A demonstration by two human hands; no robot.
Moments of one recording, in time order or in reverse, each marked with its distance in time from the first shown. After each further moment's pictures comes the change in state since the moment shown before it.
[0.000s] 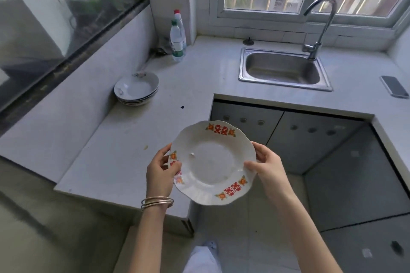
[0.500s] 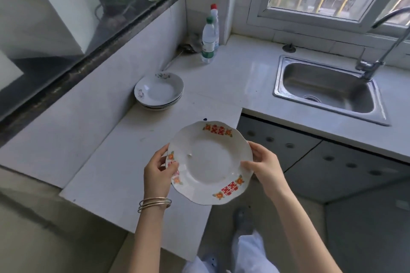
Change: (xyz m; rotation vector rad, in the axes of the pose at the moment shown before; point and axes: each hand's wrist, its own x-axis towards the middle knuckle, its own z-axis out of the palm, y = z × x) left_hand 0.116 -0.006 -0.016 -0.031 0.187 -0.034; right_hand 0.143 -0.021 0.071 -0.183 -0.158 0.038
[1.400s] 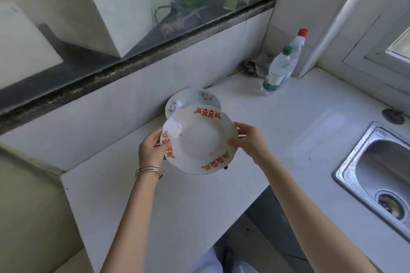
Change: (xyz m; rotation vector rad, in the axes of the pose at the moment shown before) left_hand 0.192 0.023 0.043 -0.149 0.523 -0.147; right_hand 0.294 -0.104 0.086 -0.407 -0.560 -0.181
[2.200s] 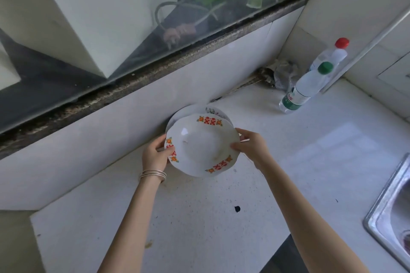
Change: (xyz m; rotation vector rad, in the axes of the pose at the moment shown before) left_hand 0.145 -0.031 0.029 0.054 -0.041 -0.117; right_hand 0.150 0.004 0.029 -0.090 -0.013 0.133
